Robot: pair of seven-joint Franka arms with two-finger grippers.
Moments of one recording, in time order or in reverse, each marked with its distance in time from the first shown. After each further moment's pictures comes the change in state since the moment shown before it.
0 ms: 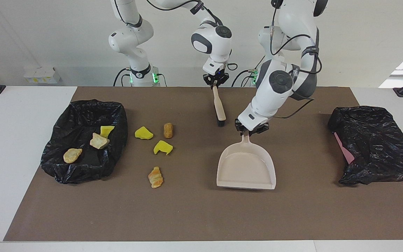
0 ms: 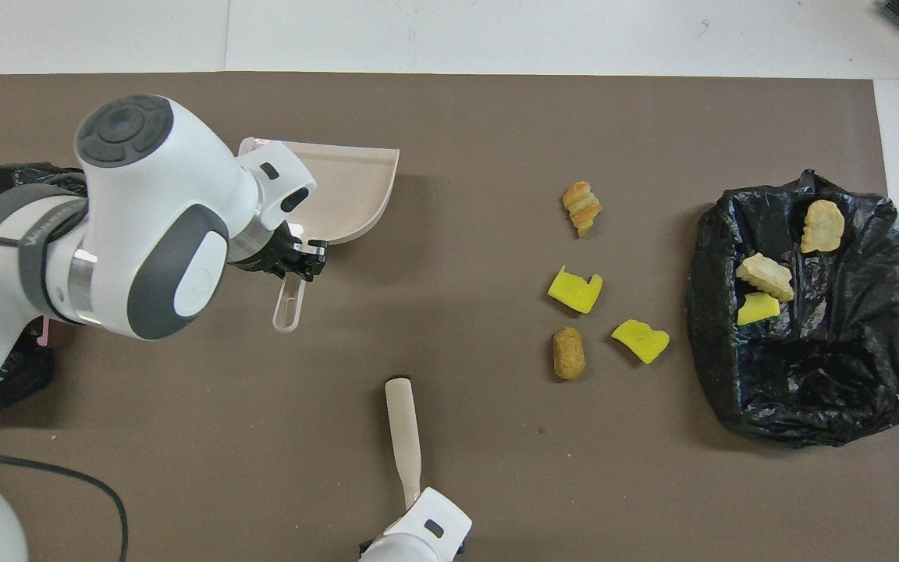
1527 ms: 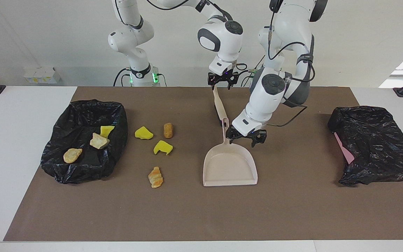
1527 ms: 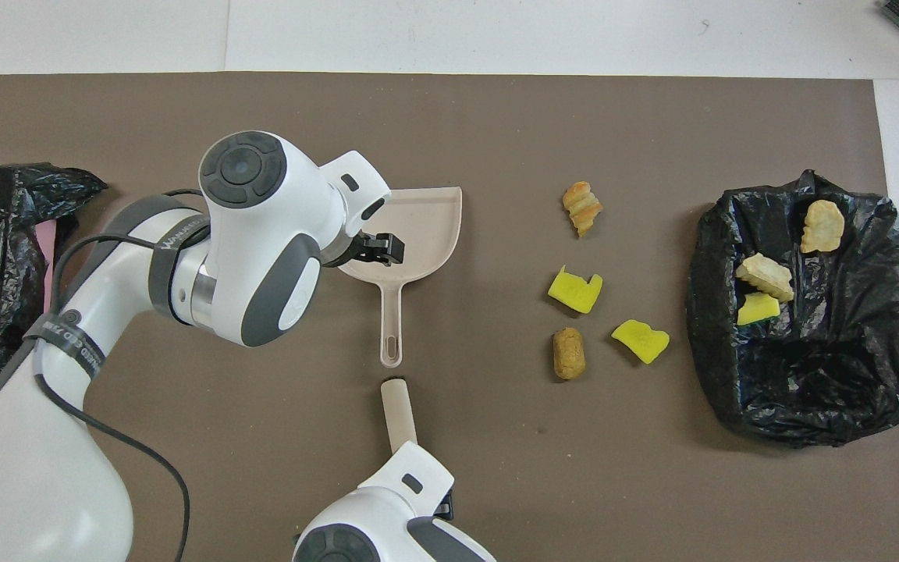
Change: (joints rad) left arm -0.129 0.126 -0.030 -0.015 0.052 0.259 -0.140; right arm -0.062 0.058 0.003 0.208 -0.055 -0.187 0.001
